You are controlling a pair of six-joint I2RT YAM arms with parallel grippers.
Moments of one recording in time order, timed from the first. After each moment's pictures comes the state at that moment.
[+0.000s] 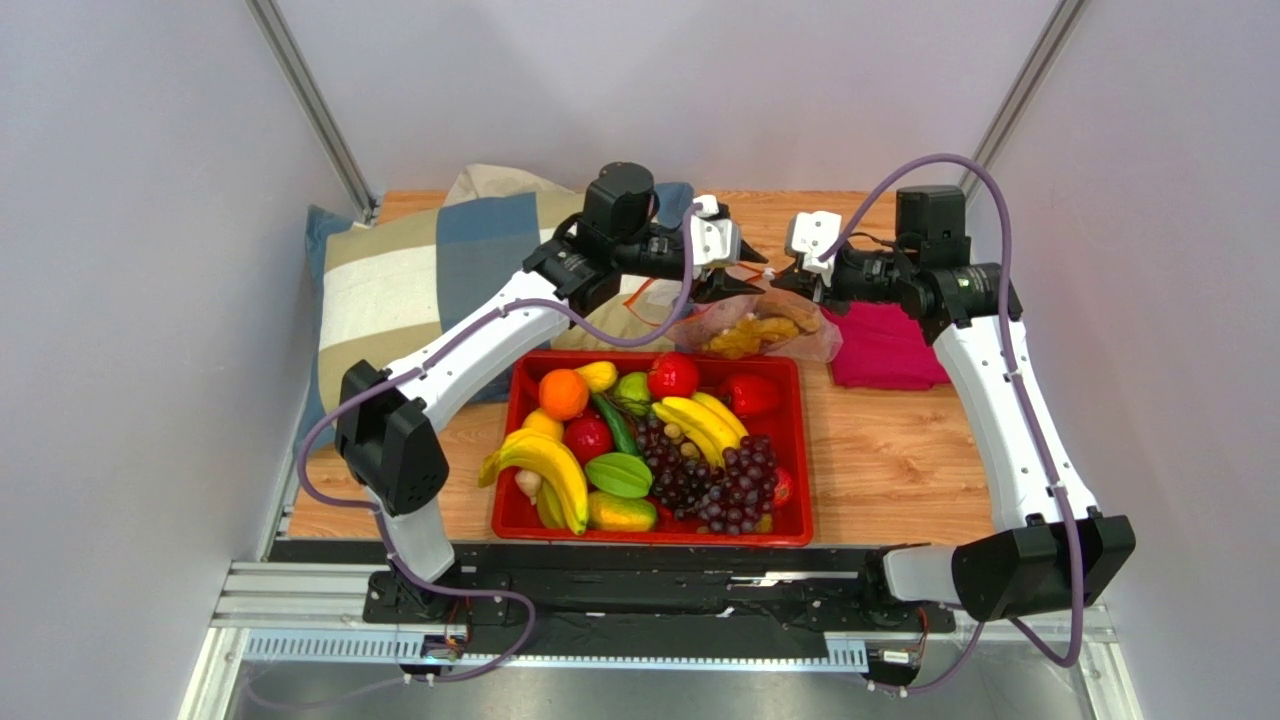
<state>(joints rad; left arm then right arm) -0.71 1.77 1.69 -0.11 0.90 0.58 0.14 1.32 1.46 -0.80 -0.89 -1.03</state>
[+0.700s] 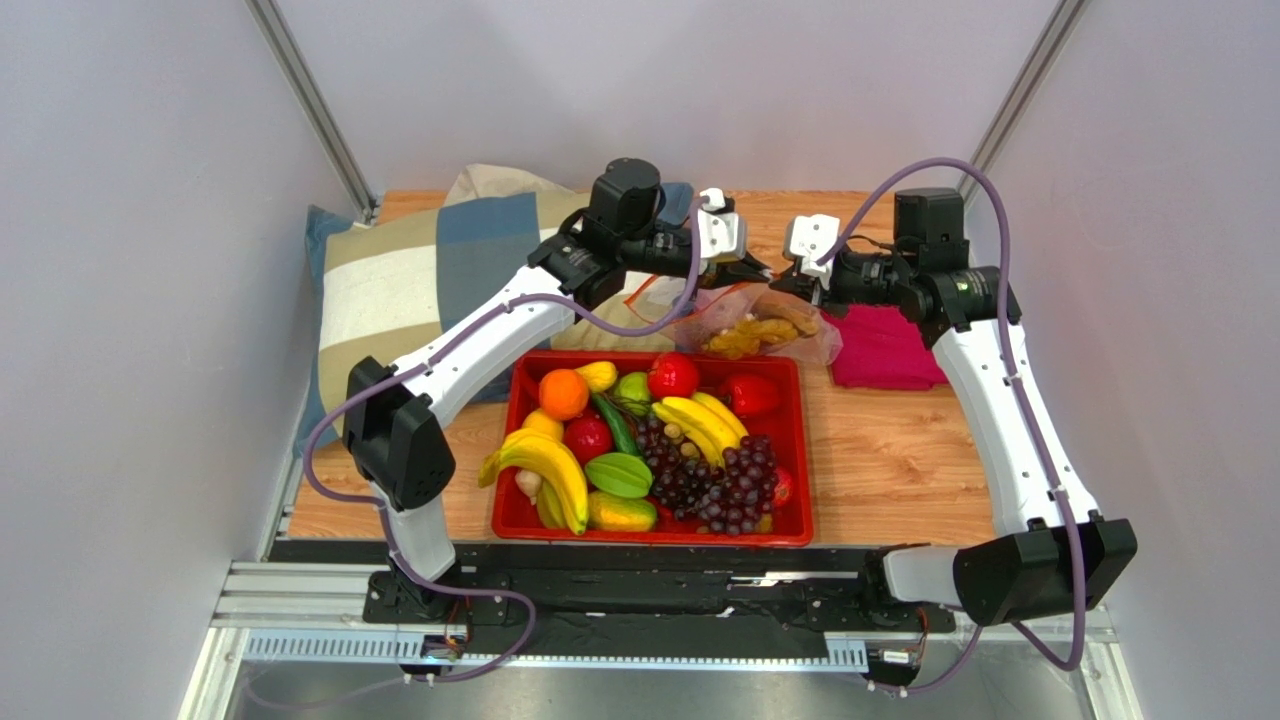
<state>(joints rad) -0.72 1.80 1.75 -0.15 0.90 0.56 0.15 1.31 1.45 -0.79 -0.88 -1.03</state>
